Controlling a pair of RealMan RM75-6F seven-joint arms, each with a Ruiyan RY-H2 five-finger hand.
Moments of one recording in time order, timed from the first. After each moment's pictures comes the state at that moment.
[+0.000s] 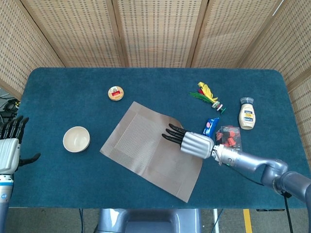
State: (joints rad) left arm -0.20 -1.11 -0.14 -1.81 1.26 1.43 0.25; right arm 0.93 -1.37 -0.03 -1.01 -2.14 1.16 -0.24
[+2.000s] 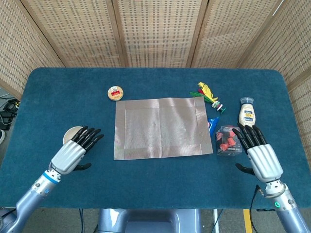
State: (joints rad) left arm -0.45 -1.31 -0.02 -1.51 1.76 1.23 0.05; right arm 0.31 -1.09 -0.06 -1.76 -1.52 1.51 -0.11
